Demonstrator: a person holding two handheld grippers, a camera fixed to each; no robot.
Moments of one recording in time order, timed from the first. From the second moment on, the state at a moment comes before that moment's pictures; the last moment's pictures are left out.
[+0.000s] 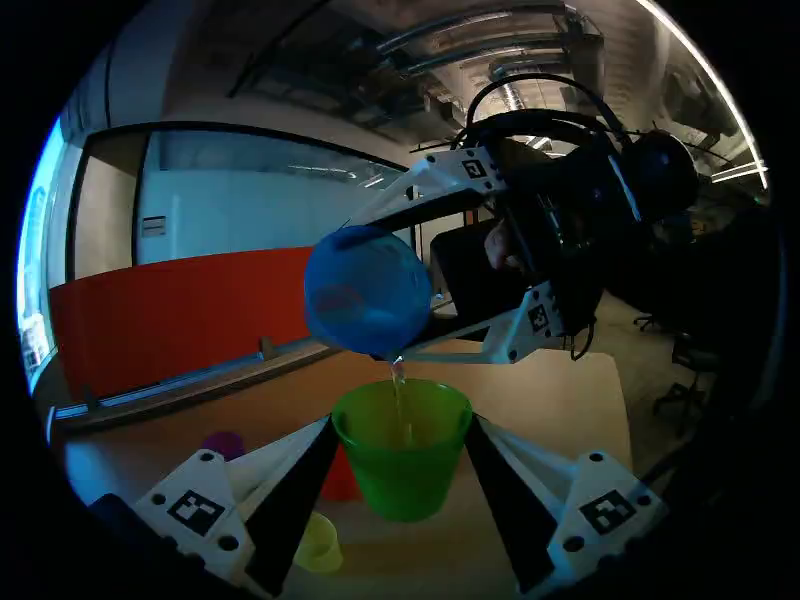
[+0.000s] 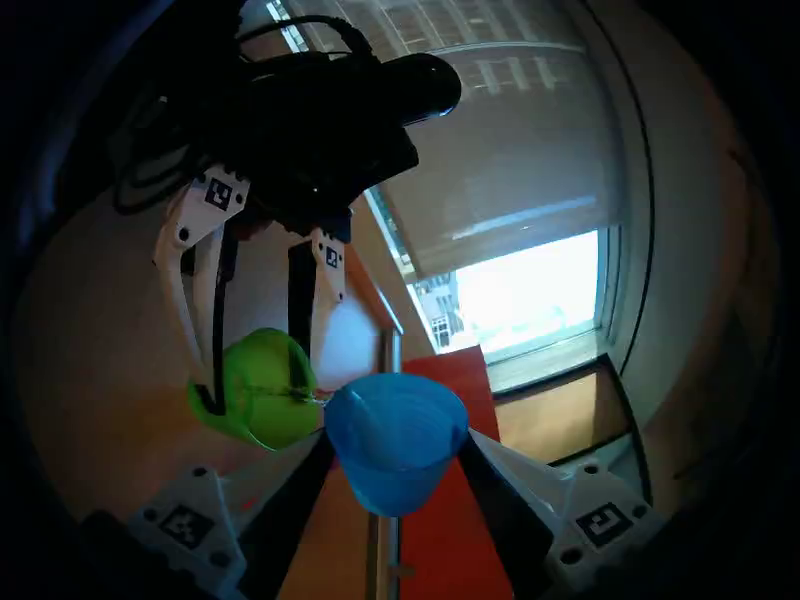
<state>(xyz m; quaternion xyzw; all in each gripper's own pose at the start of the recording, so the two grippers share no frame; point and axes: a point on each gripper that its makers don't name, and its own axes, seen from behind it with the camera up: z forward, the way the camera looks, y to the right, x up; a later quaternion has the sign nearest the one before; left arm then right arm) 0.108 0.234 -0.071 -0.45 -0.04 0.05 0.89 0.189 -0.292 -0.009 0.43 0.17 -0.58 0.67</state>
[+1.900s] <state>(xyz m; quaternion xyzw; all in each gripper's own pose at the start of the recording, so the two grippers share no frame) 0.104 0.239 -0.068 -0.45 -0.05 0.05 0.89 0.198 -0.287 0.000 0.40 0.20 -0.63 0.64</state>
